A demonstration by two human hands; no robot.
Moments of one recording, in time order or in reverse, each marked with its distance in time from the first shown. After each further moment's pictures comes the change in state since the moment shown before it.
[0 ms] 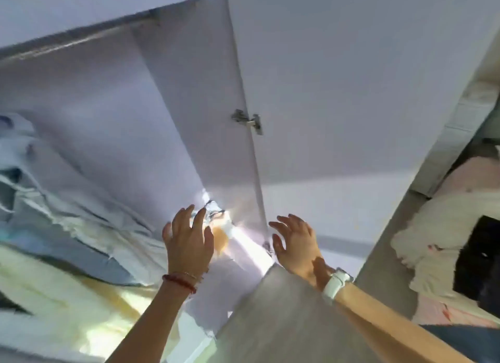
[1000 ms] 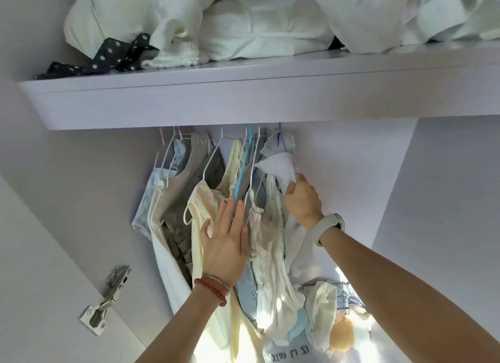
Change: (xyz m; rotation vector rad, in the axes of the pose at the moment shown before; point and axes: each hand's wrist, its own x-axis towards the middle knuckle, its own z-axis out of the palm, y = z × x) left_hand 0.055 -0.247 -0.086 0.151 0.239 -0.680; right_hand 0.269 -0.409 0.094 0.361 -0.227 -0.524
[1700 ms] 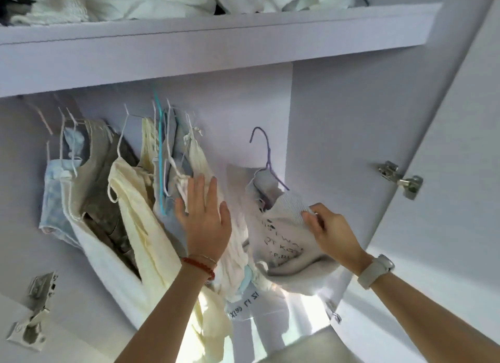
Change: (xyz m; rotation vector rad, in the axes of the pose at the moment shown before) left_hand -0.050 0.049 -0.001 -0.212 0.016 0.247; right_hand -0.229 0.104 -0.092 -0.167 0.203 0.027
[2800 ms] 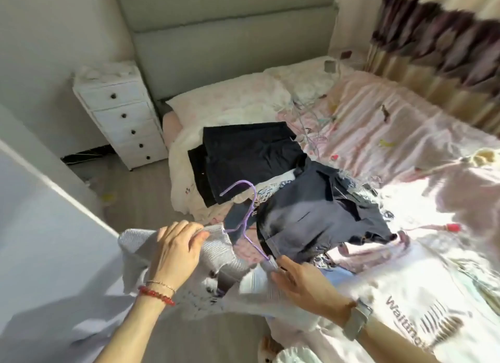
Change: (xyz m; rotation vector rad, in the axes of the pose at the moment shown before) left_hand -0.373 0.419 0.023 -0.800 -0.913 1.441; right_hand -0.598 -0.013 -0.157 -0.298 0.504 1.248
